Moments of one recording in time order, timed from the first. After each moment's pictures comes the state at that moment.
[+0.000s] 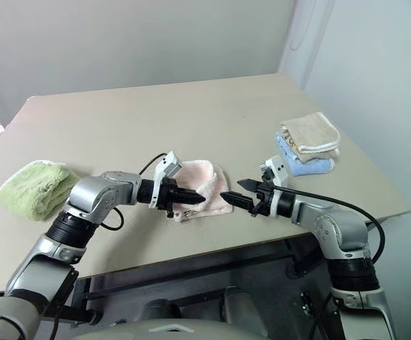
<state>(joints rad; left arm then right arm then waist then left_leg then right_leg) -0.62 0.43 -0.30 0.13 -0.50 0.88 -0.99 -0.26 -0.50 -0.06 -0.15 0.61 0.88 0.77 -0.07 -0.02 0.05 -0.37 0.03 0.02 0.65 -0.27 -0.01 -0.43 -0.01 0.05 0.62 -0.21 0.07</state>
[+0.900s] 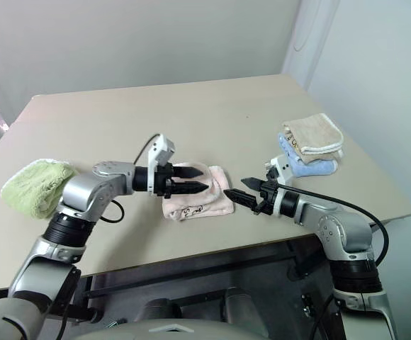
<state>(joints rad) -0.60 0.46 -0.17 0.02 -0.47 0.69 -1.03 -0.26 -0.49 -0.10 -0.15 0.65 0.88 0.75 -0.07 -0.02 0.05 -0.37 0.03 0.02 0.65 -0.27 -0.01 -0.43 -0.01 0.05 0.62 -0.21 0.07</state>
